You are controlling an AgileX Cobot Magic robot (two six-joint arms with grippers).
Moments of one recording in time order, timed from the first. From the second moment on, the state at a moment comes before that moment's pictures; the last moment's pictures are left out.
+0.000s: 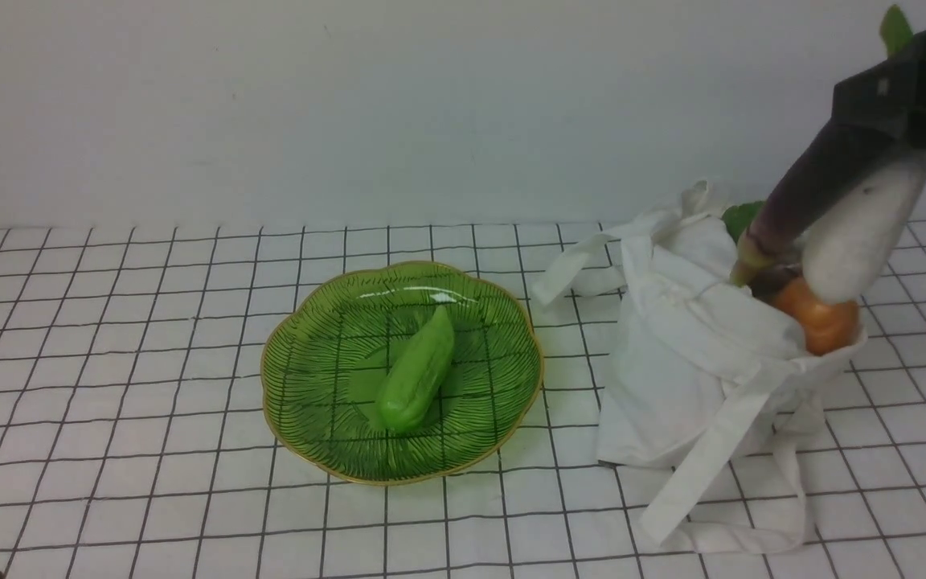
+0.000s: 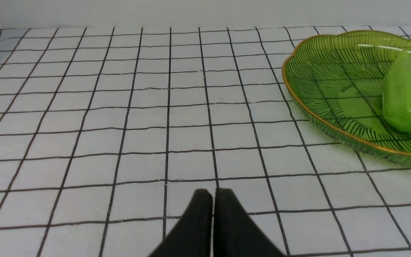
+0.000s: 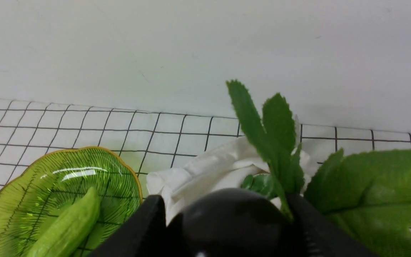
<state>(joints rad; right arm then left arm) 0.04 1.29 -1.20 0.50 0.71 -0.38 -0.01 -0.01 0.03 -0.02 0.37 0.00</state>
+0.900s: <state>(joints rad) 0.04 1.55 -1.21 0.72 0.67 -0.54 -0.01 -0.01 0.03 -0.02 0.37 0.00</state>
